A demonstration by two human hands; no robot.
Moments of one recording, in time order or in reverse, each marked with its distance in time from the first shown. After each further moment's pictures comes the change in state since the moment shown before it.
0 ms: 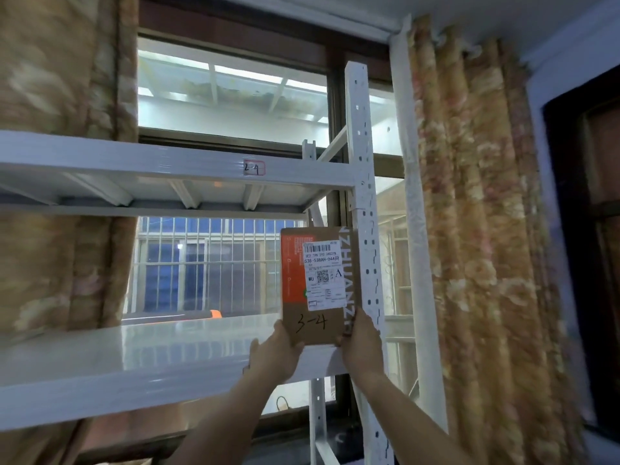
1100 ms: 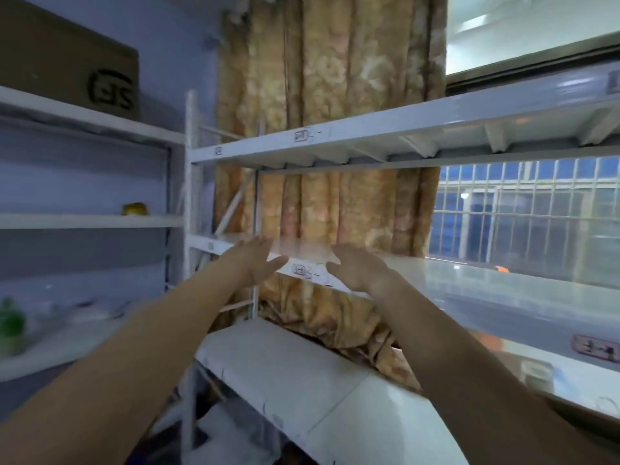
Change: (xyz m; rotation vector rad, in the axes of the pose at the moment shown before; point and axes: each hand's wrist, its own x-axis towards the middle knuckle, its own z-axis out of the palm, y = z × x) left_hand -0.302 -0.207 -0.331 0.716 0.053 -0.769; right_hand -0.191 -0.311 0.181 -0.164 -1.047 -0.920
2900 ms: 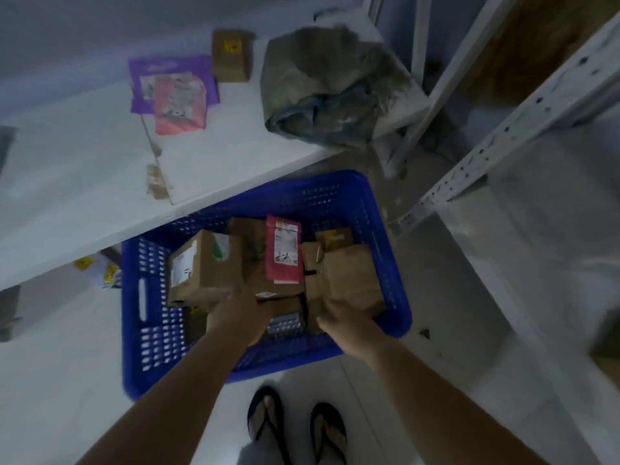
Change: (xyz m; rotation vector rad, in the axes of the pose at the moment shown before) left_hand -0.118 -0.752 0.904 -0.310 -1.005 -0.859; right_hand 0.241 -0.498 1.090 0.449 -1.322 0.105
